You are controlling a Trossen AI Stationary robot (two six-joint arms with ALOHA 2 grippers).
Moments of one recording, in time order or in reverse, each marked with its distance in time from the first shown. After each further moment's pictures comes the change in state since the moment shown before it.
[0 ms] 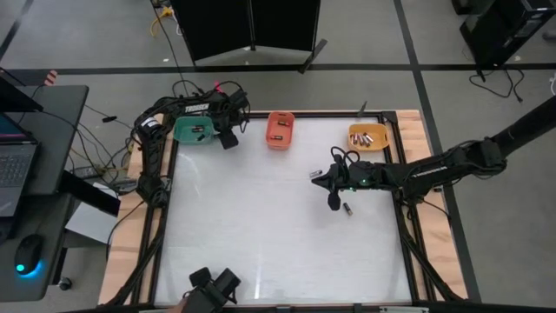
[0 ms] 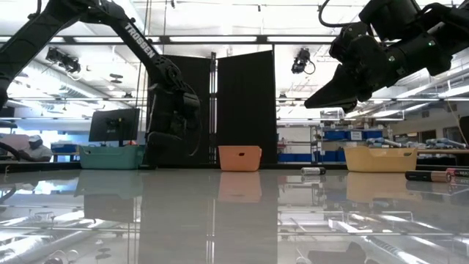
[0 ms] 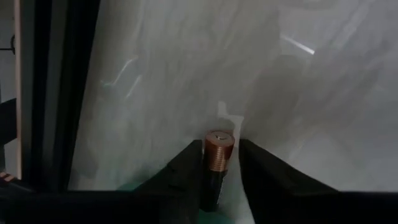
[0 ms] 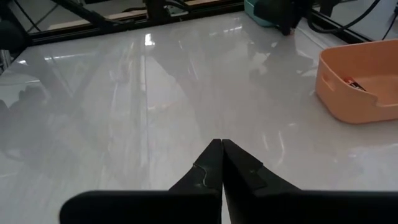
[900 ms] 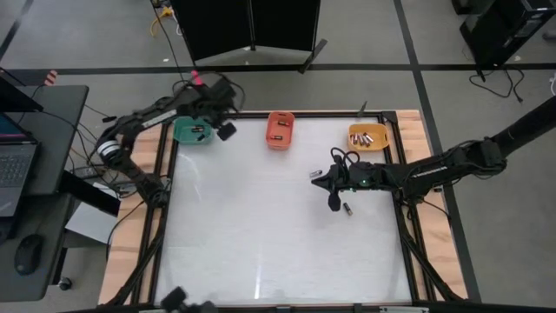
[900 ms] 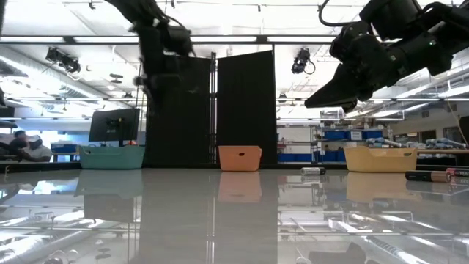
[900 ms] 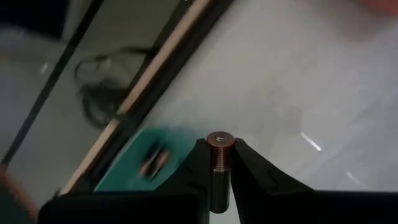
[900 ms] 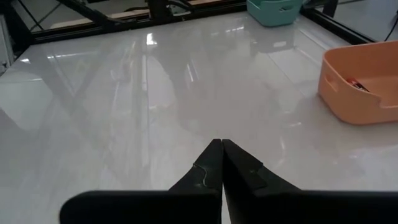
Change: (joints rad) left arm -0.120 -0.439 -0.002 -0.100 -0.060 -0.299; right arm 0.009 0.000 0.000 0.000 0.000 -0.003
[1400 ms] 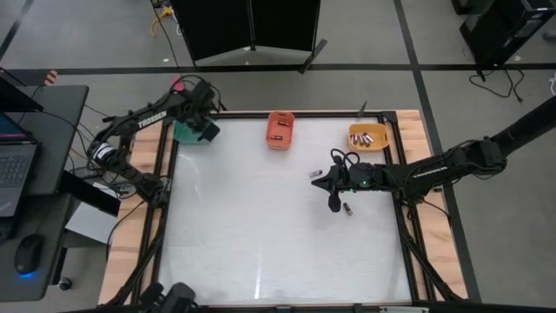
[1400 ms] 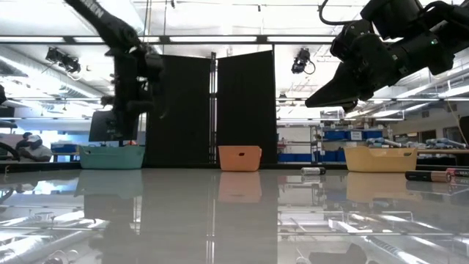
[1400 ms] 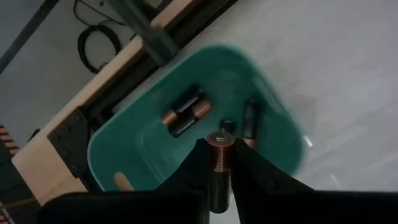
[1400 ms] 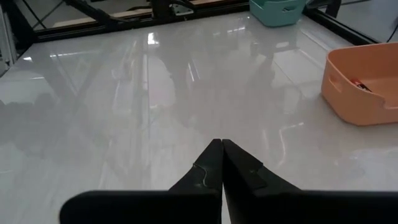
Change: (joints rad) left arm 0.239 -0.064 -0.281 0.150 0.014 -0.009; right arm 0.013 0.000 0.000 -0.001 0.008 -0.001
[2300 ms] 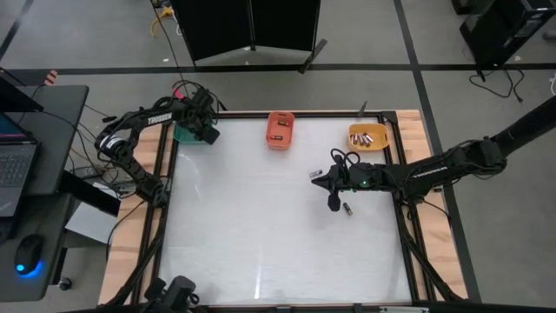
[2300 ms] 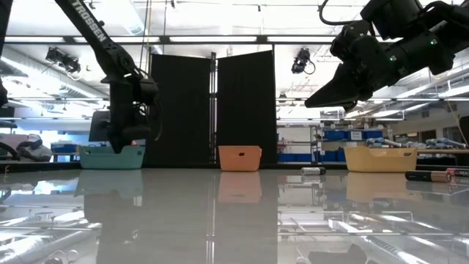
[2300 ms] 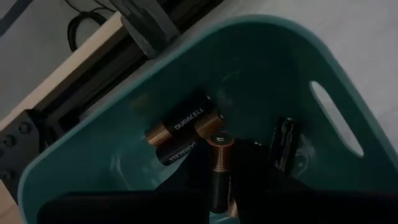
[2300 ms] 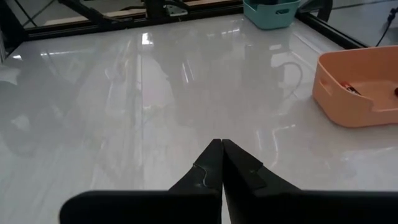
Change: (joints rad) left arm 0.084 0.107 -0.155 0.258 0.025 0.019; right arm 0.000 0.000 0.000 0.001 0.025 -0.017
